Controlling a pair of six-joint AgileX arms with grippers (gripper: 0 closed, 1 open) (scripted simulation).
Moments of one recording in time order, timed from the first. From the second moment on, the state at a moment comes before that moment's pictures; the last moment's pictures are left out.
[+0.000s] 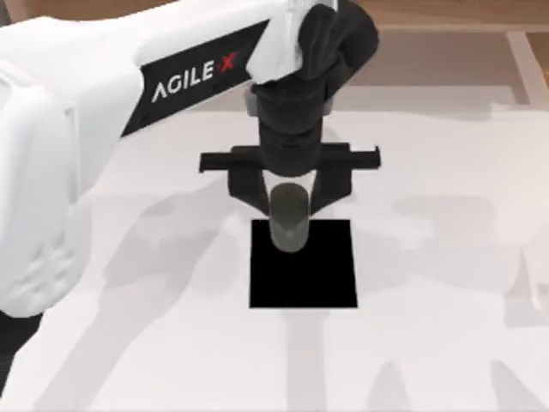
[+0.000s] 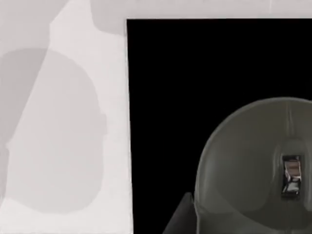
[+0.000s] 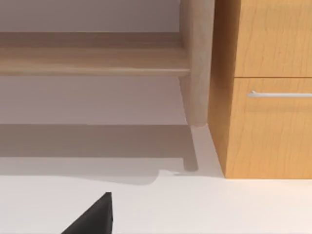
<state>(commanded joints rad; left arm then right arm) -0.70 2.27 1.98 -1.25 -0.01 -0.67 0.00 0.00 0.00 0.00 0.00 0.00</state>
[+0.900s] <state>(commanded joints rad) -0.74 2.34 1.96 -1.21 0.03 -0.72 0.00 0.00 0.00 0.00 0.00 0.00</state>
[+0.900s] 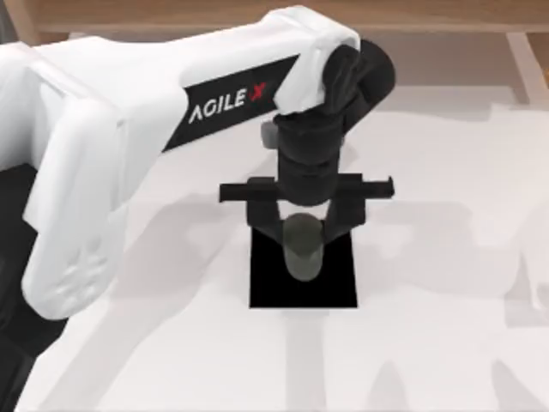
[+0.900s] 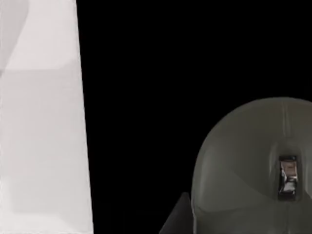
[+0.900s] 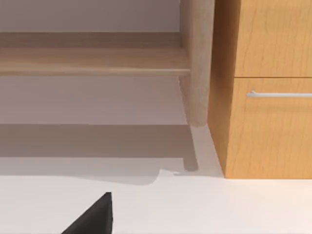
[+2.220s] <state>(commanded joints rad) -0.74 2.33 1.88 -1.09 -0.01 -0.70 0.00 0.00 0.00 0.00 0.00 0.00</state>
